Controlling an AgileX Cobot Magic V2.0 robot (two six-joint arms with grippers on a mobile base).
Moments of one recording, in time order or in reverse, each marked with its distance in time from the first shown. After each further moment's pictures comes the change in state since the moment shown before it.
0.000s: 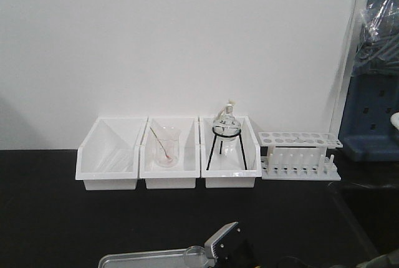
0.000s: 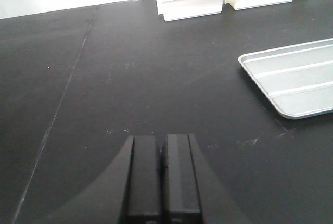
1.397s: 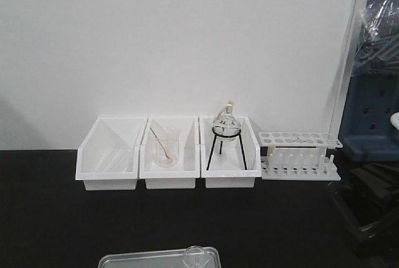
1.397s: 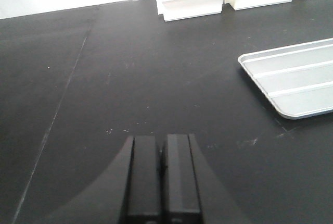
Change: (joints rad) left arm 0.000 0.000 0.000 0.000 0.000 0.000; right arm 0.000 -1.261 0.191 -0.154 1.048 0.300
